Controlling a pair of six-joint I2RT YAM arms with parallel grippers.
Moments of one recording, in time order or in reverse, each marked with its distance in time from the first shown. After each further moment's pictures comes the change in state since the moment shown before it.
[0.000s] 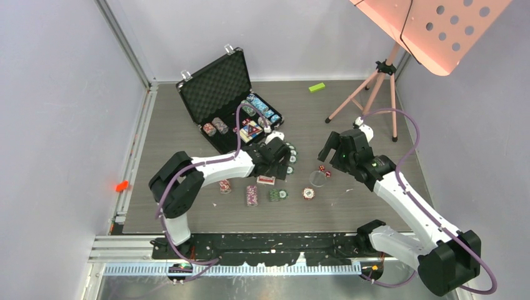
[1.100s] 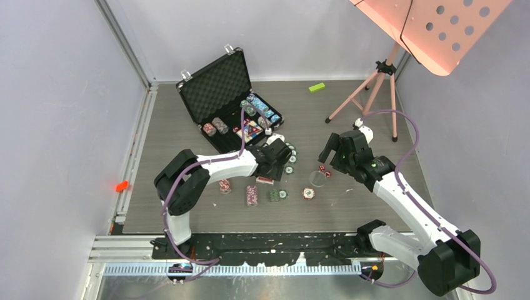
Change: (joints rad) left arm -0.002 0.053 0.027 -0.059 -0.022 0.002; right arm -0.005 0.000 -0.016 0.003 0.000 -0.006
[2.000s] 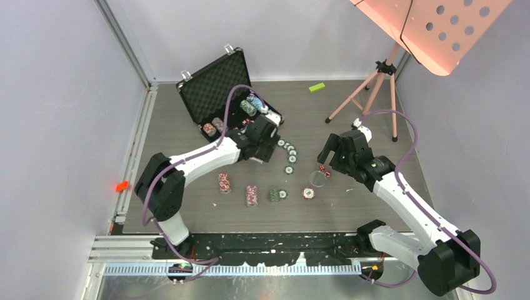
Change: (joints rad) left arm 0.115 -0.136 0.060 -0.016 0.035 0.361; right arm 0.000 0.000 0.000 0.000 -0.031 -0.007
